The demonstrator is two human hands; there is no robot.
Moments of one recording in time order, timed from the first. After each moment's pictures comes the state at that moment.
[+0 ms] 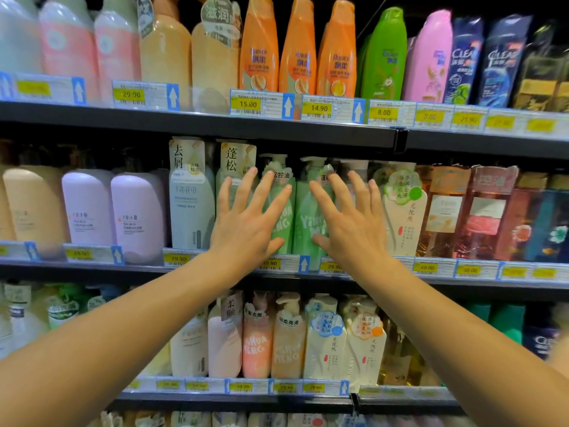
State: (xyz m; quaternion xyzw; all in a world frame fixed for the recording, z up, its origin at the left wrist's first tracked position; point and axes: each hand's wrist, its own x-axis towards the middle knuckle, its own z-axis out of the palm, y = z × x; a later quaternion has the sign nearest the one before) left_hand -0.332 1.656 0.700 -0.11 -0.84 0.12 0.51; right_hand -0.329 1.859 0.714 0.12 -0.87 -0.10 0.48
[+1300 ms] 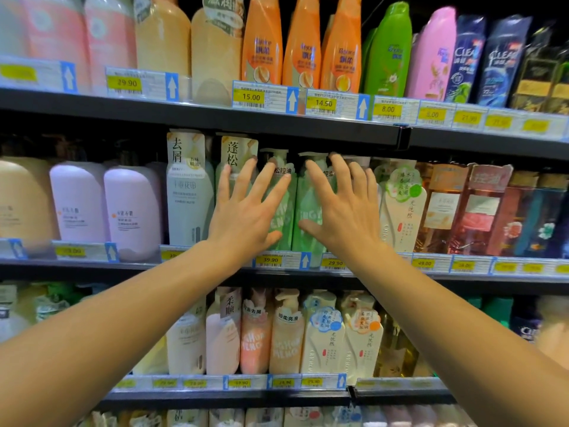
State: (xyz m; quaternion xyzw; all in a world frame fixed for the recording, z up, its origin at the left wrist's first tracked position) left_hand -0.336 1.649 0.711 -0.13 -0.85 0.12 0.50; right_hand -0.326 1.838 0.729 0.10 -0.86 -0.05 0.49
